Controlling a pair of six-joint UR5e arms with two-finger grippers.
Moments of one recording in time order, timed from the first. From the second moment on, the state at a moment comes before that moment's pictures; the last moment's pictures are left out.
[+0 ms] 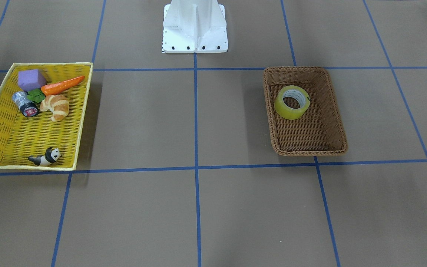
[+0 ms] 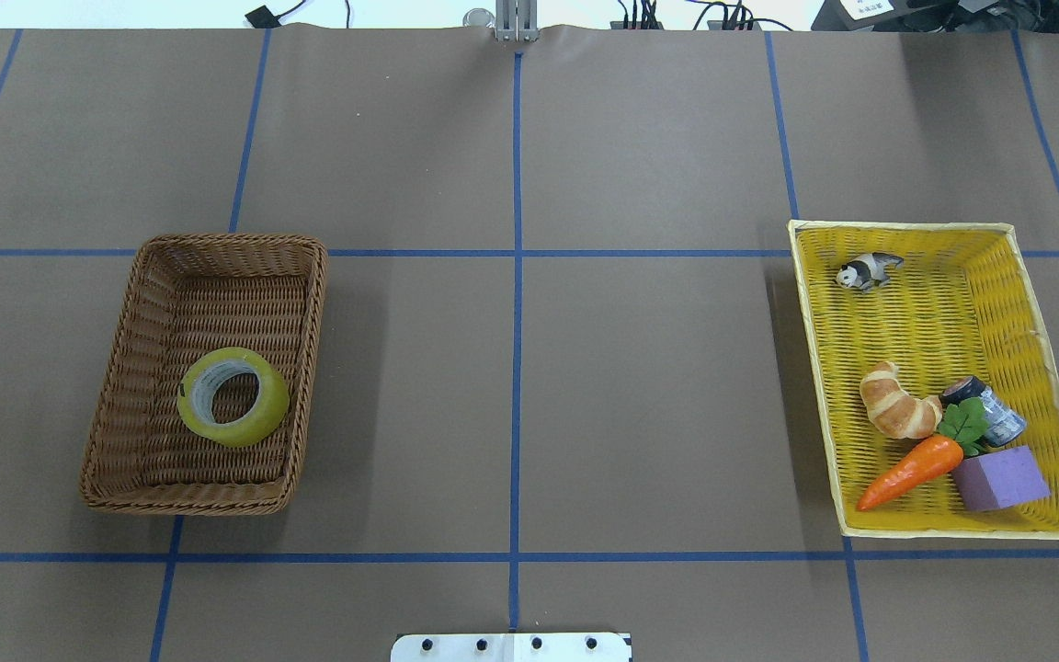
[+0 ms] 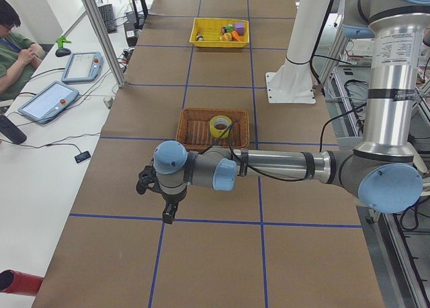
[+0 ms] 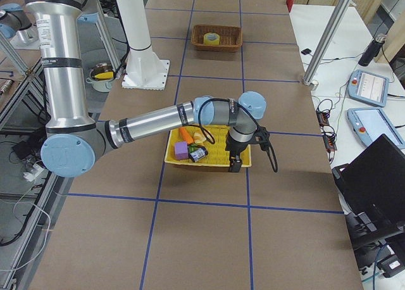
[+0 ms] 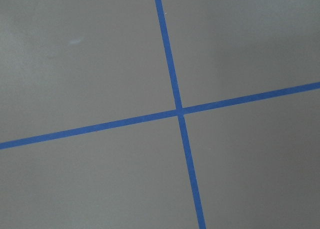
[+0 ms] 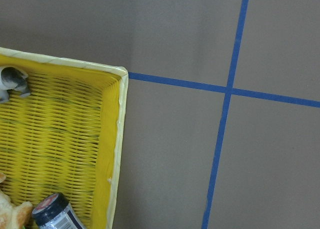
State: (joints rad) left arm -1.57 -1.59 -1.58 -1.69 -2.35 0.08; right arm 1.43 -1.50 1.79 -1.89 2.32 -0.03
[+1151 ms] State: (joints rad) left arm -1.57 -1.59 -1.58 -1.68 -2.30 0.08; right arm 1.48 -1.49 1.69 -1.89 2.34 -0.13
